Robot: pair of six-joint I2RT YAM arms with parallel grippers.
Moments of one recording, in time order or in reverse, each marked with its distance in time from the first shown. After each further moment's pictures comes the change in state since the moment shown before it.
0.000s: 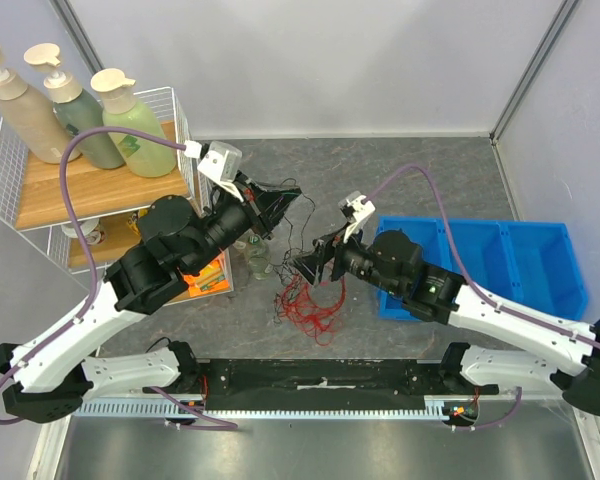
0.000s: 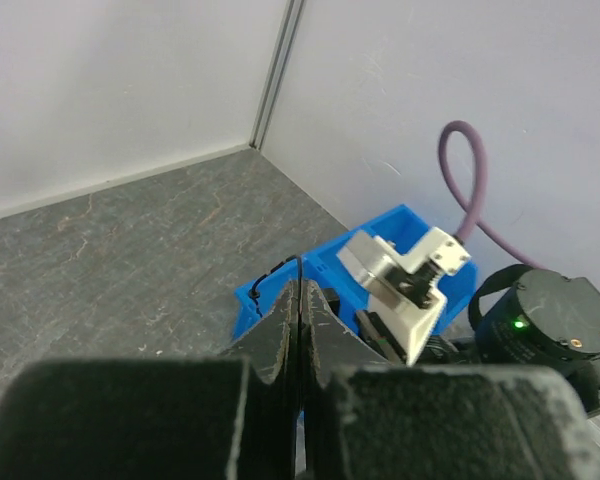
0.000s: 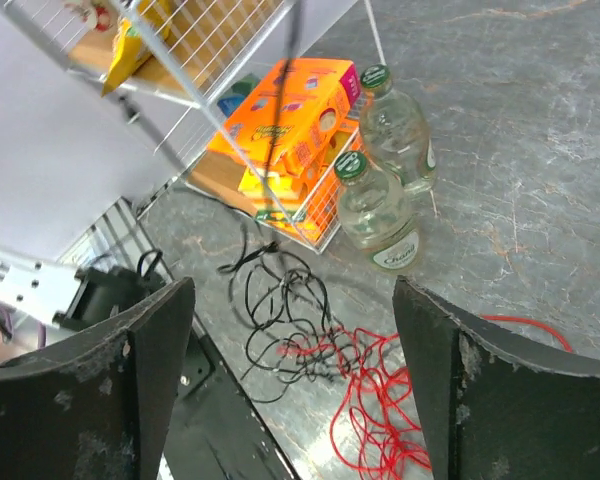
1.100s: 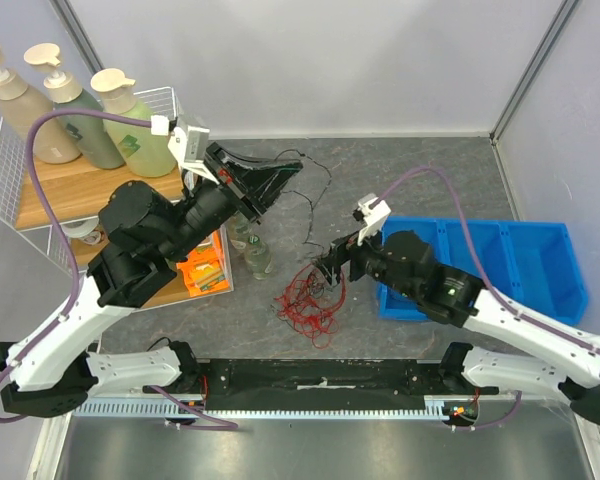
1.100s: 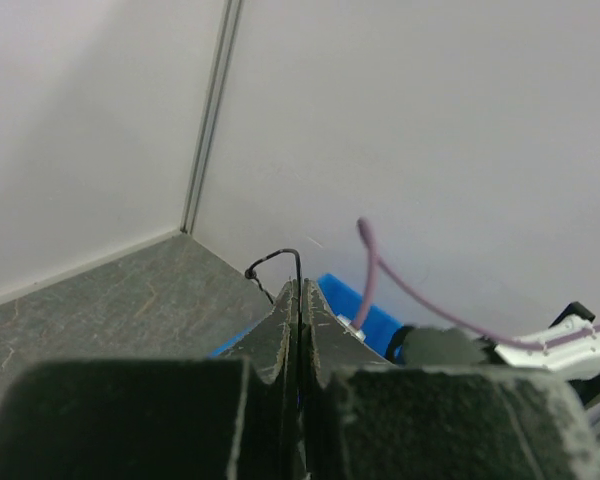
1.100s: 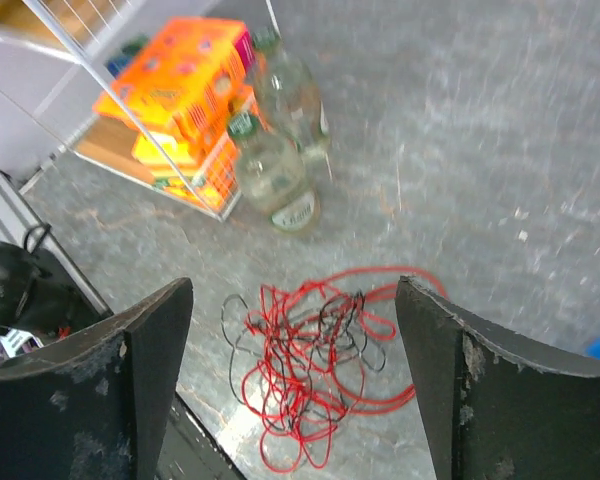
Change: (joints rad) left arm 0.000 0.052 0.190 0.084 0.115 -0.011; right arm -0.029 -0.039 -0.004 -0.193 0.124 -0.095
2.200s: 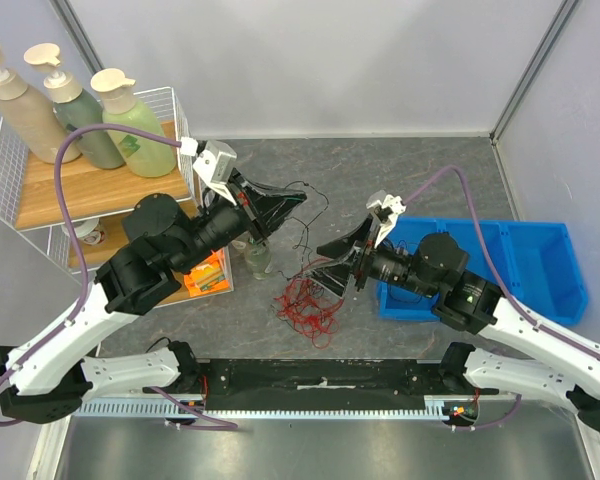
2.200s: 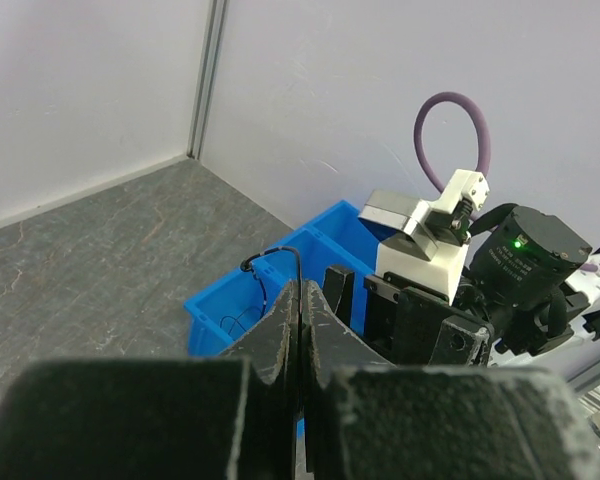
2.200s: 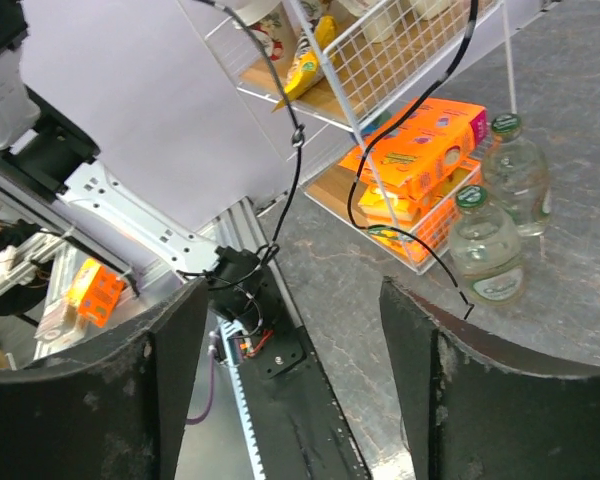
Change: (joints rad) left arm 0.000 -0.058 -0.137 -0.089 0.040 0.000; right arm -0.008 -0.117 0.019 0.211 -0.389 0.161
